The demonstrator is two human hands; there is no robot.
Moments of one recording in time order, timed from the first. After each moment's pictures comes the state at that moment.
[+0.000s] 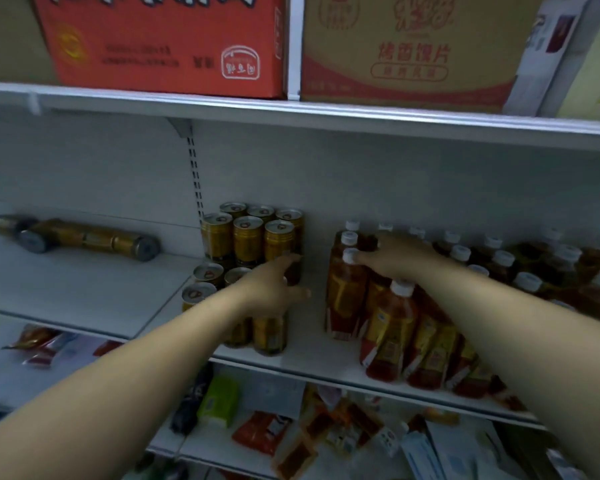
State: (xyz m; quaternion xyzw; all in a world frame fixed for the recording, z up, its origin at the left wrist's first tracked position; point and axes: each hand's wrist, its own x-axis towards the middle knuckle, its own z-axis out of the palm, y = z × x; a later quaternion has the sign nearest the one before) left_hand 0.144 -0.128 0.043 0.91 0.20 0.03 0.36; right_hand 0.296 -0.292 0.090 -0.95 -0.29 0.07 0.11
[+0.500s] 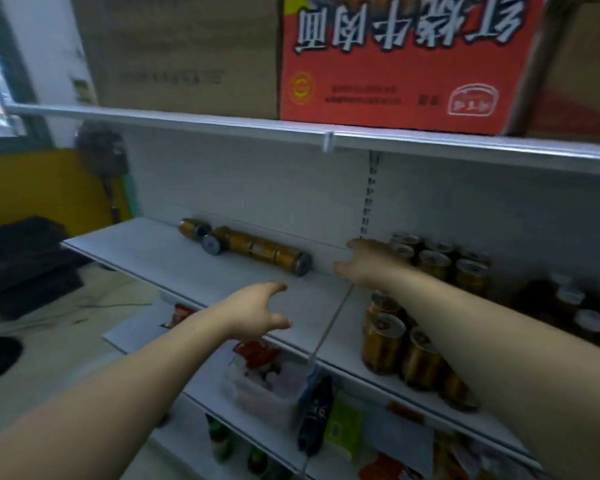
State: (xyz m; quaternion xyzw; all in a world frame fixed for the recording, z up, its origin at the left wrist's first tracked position) left_hand -0.082 0.093 0.046 0.92 0.32 0.02 0.23; right_hand 0.124 0.001 0.088 -0.87 -0.47 0.07 0.12
